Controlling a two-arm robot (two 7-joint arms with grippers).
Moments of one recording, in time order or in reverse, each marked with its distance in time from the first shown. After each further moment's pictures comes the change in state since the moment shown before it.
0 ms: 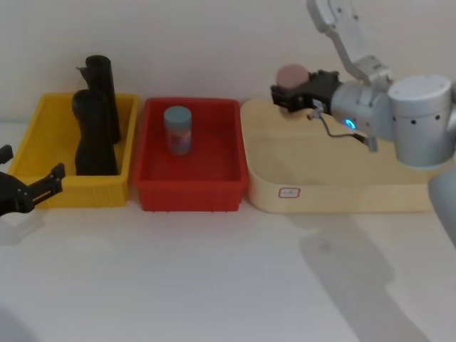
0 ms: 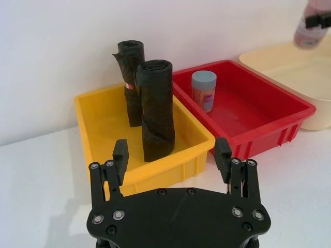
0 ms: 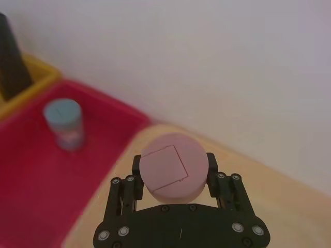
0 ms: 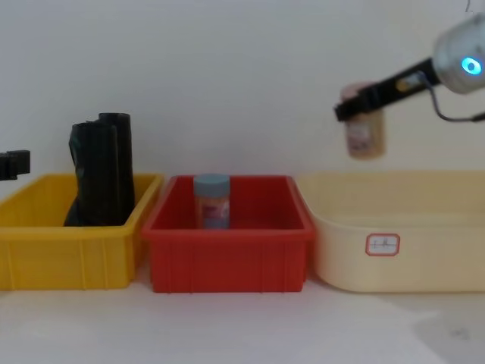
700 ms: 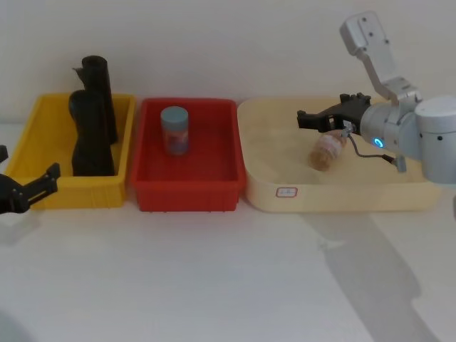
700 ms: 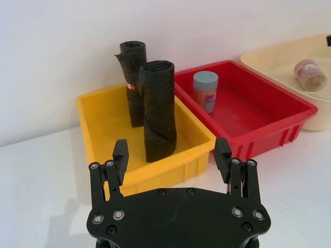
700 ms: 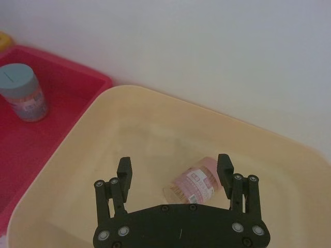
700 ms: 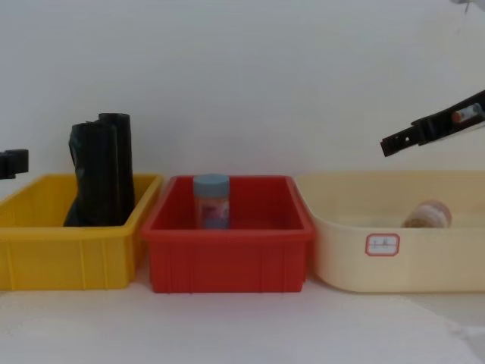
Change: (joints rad) left arm 0.000 0.000 -0.003 0.000 0.000 0.001 0.000; right arm -0.077 0.055 0.067 -0.043 0.006 0.071 -0.026
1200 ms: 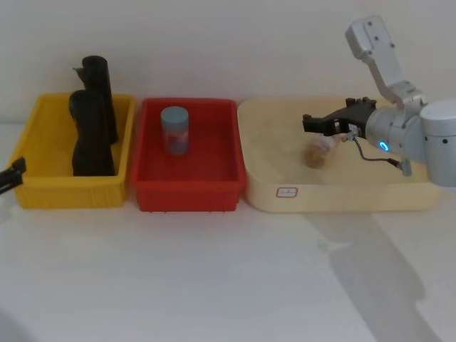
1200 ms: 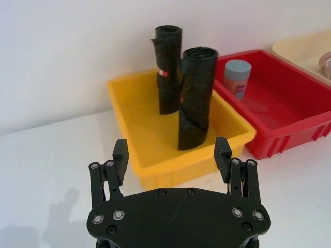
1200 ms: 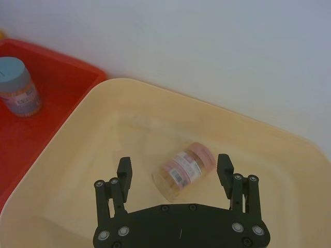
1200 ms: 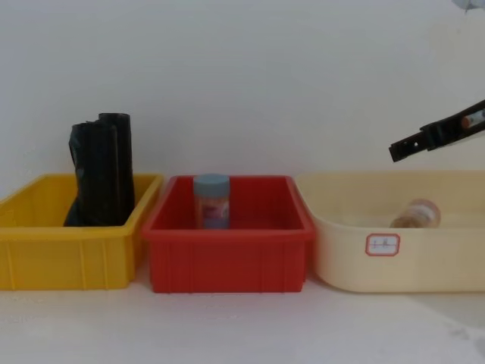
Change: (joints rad) left arm -0.031 0.041 -0.069 0.062 -0.051 0.068 -0.032; right arm -0.013 0.009 0.011 -0.007 0.001 0.011 -0.004
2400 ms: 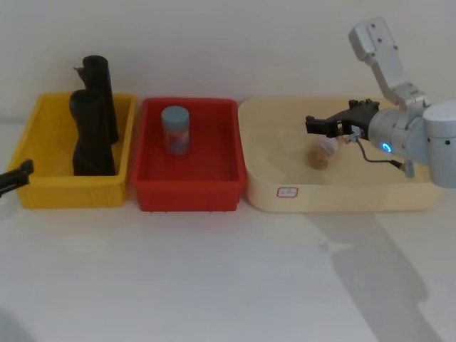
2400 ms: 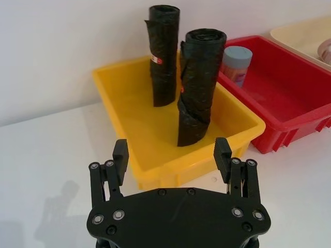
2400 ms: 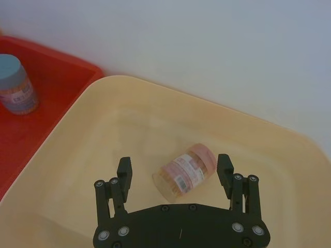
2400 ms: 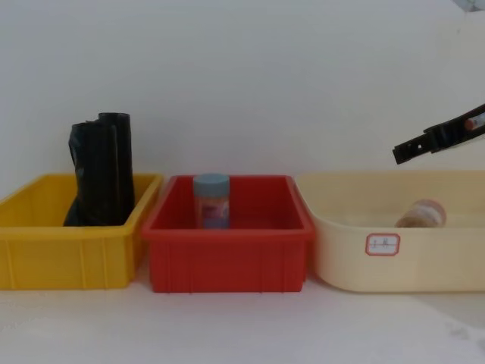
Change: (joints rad) left arm -0.141 0.037 0.083 0.185 -0.031 -0.014 -0.113; right arm -0.005 0.004 0.004 -0.002 0.000 0.004 -0.001
